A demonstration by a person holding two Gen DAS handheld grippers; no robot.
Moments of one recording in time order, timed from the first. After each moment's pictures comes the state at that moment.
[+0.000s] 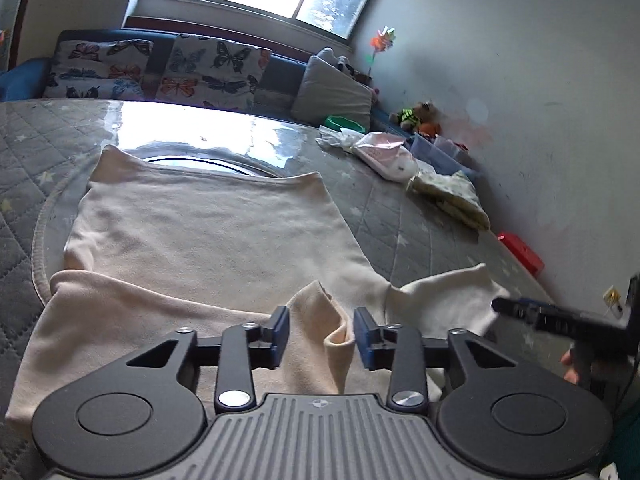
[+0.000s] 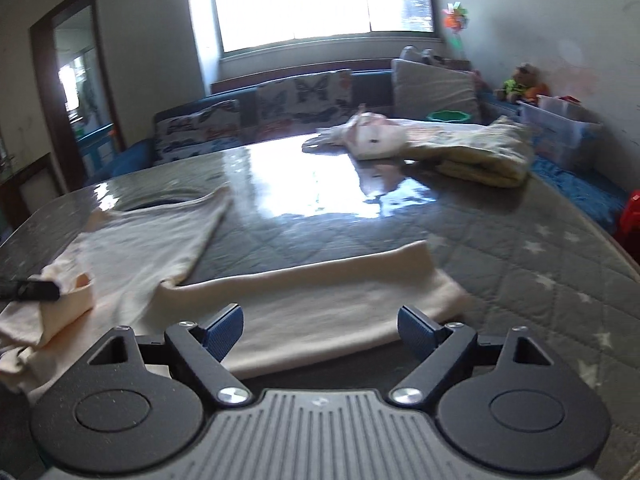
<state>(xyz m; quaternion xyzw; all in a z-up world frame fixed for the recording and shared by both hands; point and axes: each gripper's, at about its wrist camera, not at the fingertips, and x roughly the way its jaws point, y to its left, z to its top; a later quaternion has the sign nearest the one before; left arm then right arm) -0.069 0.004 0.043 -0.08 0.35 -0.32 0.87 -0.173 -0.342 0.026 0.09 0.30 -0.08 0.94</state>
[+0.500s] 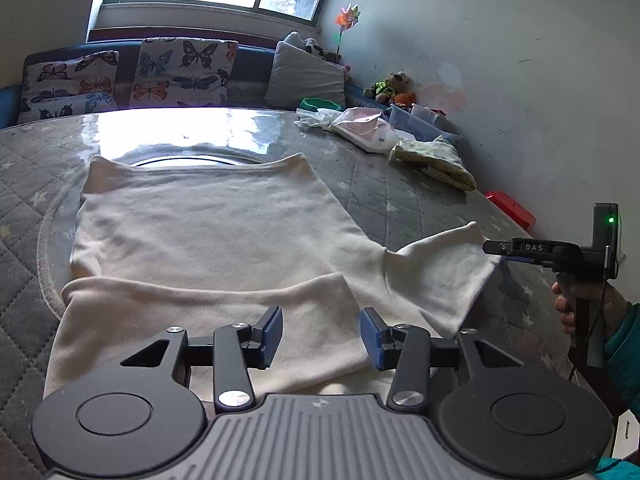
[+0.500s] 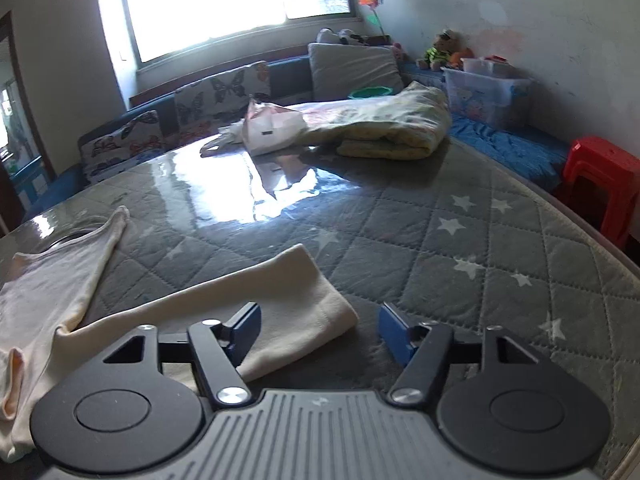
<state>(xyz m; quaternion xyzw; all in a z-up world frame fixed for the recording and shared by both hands) -0.078 0.007 0.044 -0.02 0.36 -0.36 0.86 -0.156 -0.400 0.006 0.15 0.32 -0.18 0.92</state>
